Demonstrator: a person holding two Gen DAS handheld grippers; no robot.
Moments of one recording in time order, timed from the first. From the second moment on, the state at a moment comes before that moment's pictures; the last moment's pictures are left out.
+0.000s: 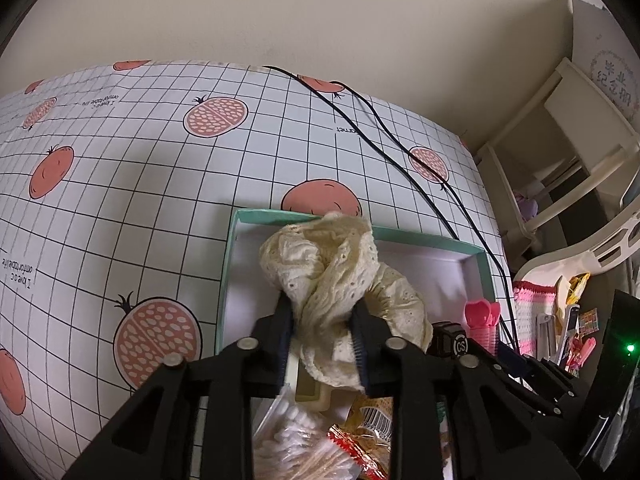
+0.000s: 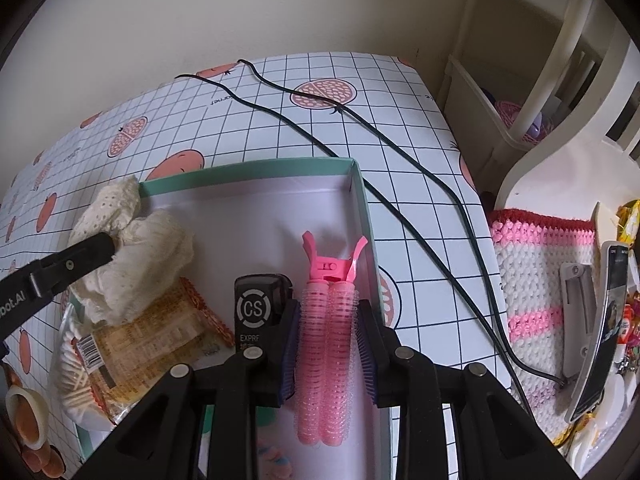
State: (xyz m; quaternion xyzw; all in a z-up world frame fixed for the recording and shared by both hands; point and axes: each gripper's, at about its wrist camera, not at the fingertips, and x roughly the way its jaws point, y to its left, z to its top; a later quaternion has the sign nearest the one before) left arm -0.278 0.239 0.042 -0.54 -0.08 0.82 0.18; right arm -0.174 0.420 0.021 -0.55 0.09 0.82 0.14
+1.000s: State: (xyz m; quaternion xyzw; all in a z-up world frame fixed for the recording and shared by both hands) left arm -0.274 0.232 0.074 -0.51 -0.07 0.84 0.17; right arm -0.174 0.411 0.065 -0.51 0.09 0.84 0.13
